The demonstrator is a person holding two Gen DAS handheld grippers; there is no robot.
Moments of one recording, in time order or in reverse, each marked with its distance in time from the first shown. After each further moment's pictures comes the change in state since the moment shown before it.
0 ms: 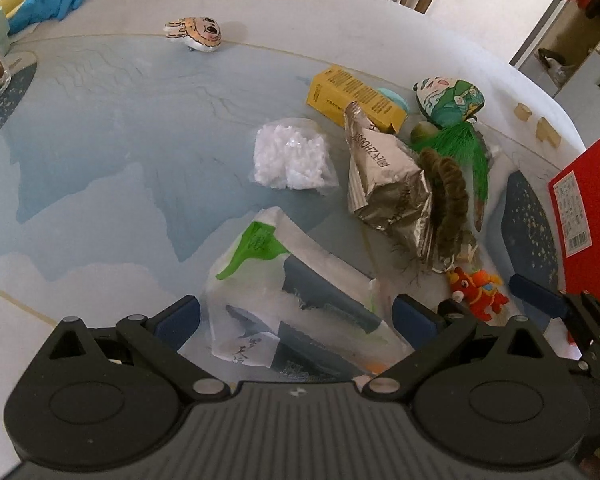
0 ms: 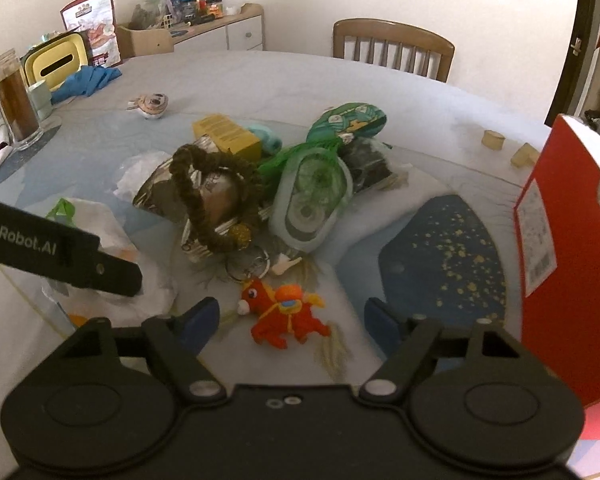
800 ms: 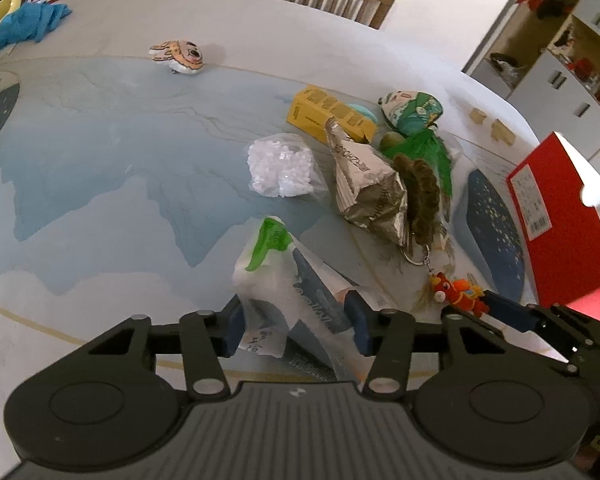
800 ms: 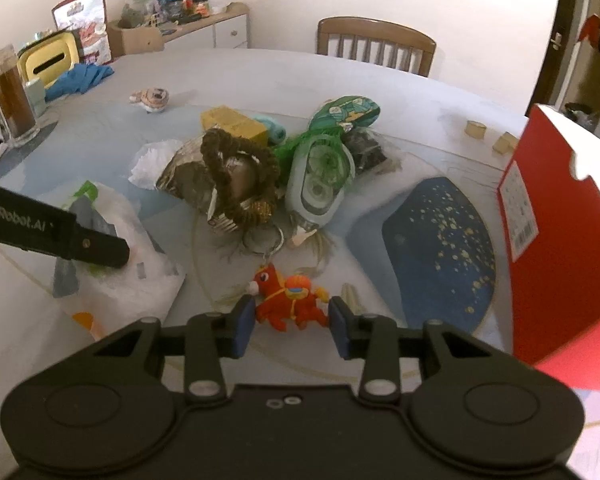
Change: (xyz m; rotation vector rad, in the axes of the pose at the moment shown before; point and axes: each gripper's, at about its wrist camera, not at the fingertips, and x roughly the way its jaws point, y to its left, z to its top) left arm -0.017 0.024 -0.008 0.076 -0.060 -0.138; right arm -0.029 0.021 -0.018 0.045 -0.015 -0.066
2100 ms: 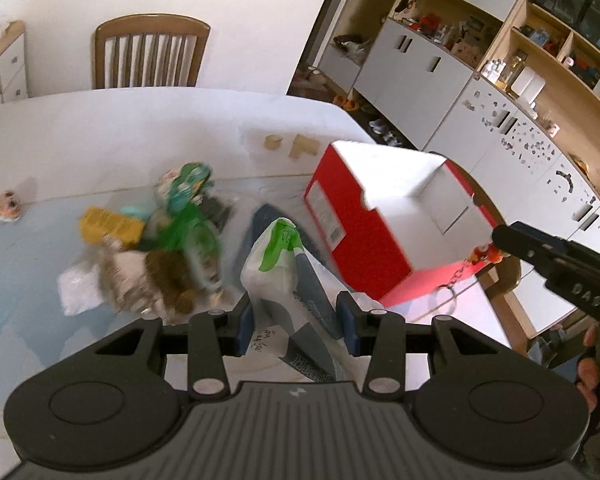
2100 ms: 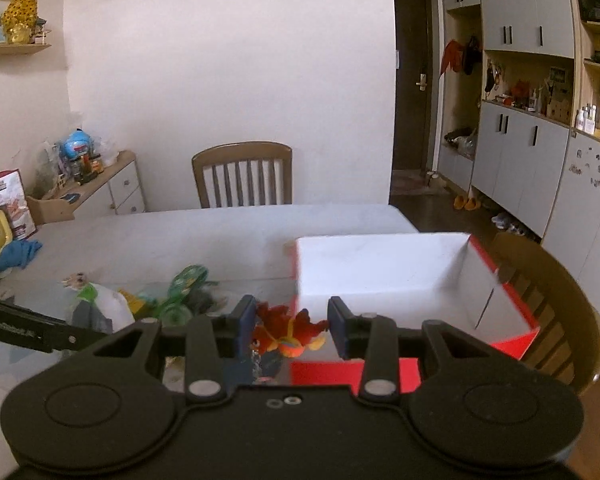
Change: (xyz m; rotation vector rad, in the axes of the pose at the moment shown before) left arm -0.075 -0.143 0.039 0.325 -0.045 -0.307; right arm -0.185 -0.124 0.019 0.247 -0.314 -0.224
